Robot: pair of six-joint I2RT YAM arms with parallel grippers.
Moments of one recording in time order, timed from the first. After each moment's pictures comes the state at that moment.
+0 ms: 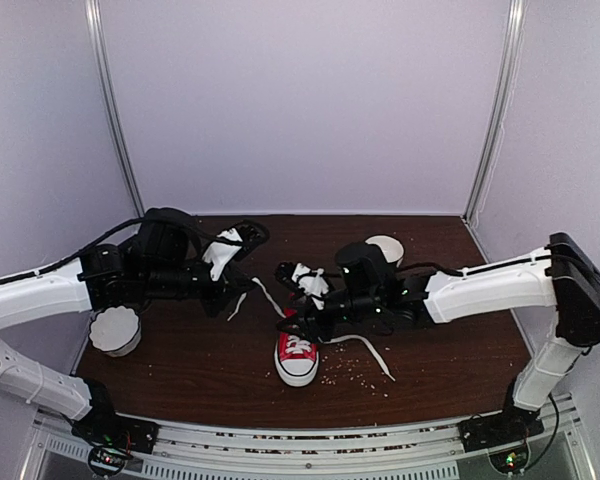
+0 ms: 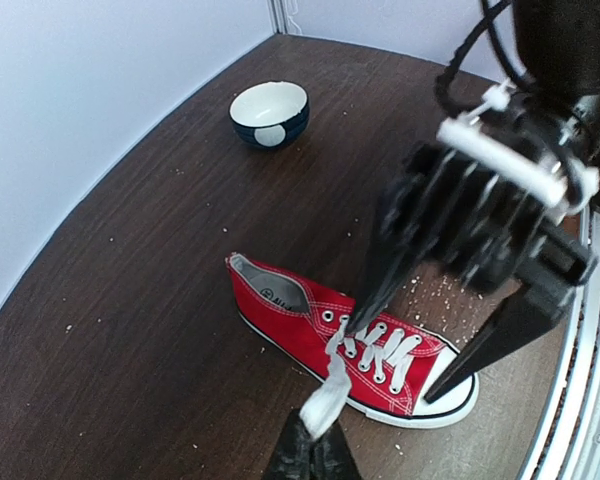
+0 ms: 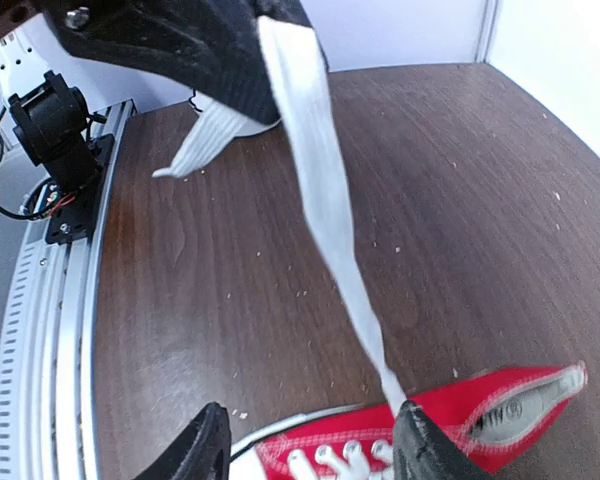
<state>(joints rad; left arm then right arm) -0.92 1.19 0.97 -0.35 0.05 0.15 1.01 1.63 0.99 0.16 -0.27 -0.08</state>
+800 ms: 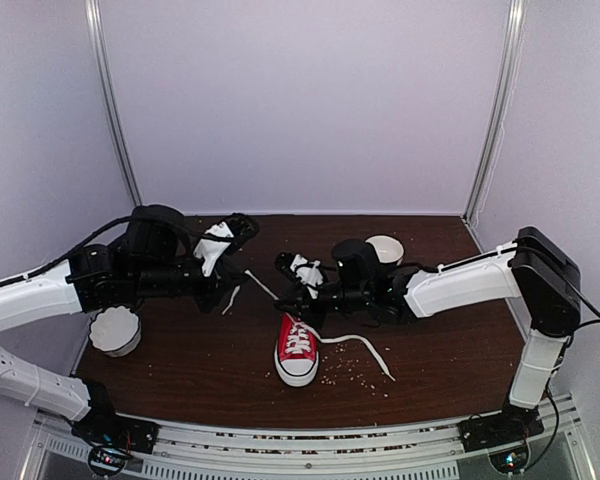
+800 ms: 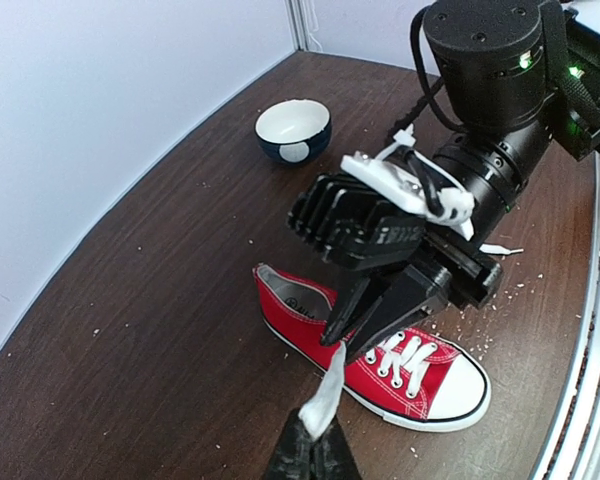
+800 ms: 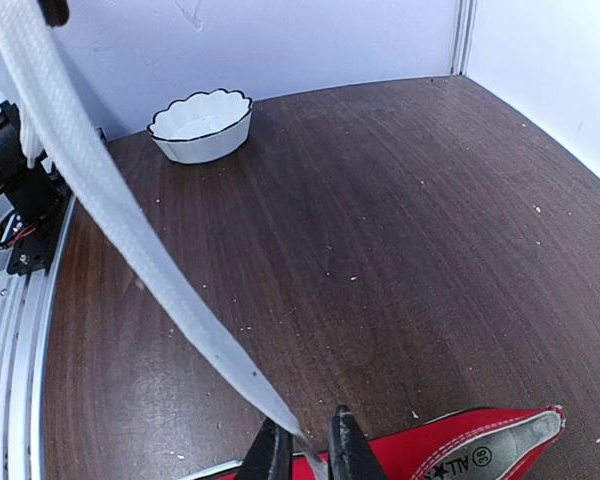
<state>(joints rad) -0.92 1.13 0.96 -0.35 -0.01 0.16 0.93 1.83 1.07 0.36 -0.33 -0.09</state>
